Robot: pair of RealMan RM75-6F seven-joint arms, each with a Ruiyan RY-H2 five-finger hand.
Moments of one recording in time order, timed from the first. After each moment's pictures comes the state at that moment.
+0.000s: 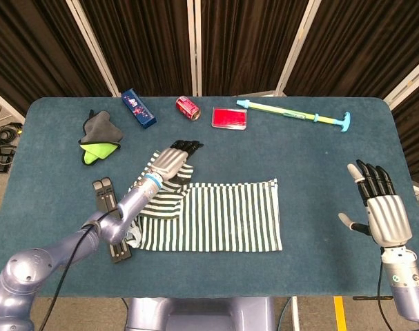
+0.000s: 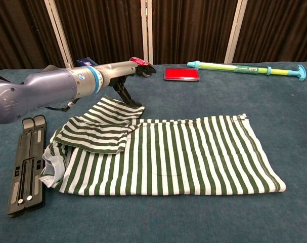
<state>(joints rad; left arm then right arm) -1.09 -1.82 -0.25 -0.78 1.28 0.60 -0.27 0.24 -1.20 0.14 -1.48 -1.54 1.51 0.08</state>
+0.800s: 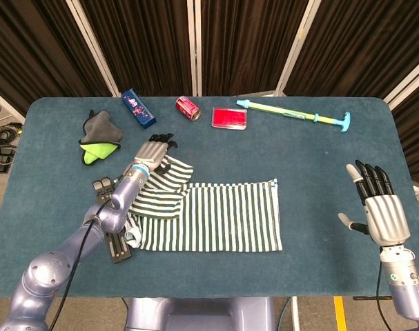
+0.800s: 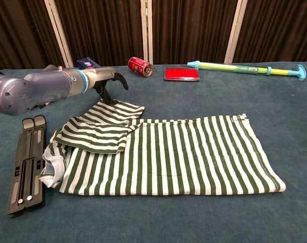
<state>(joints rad) -1.14 -1.96 -0.26 -0.43 1.18 0.41 -0.23 0.25 -1.21 0.14 -1.47 -1.53 1.49 0.06</state>
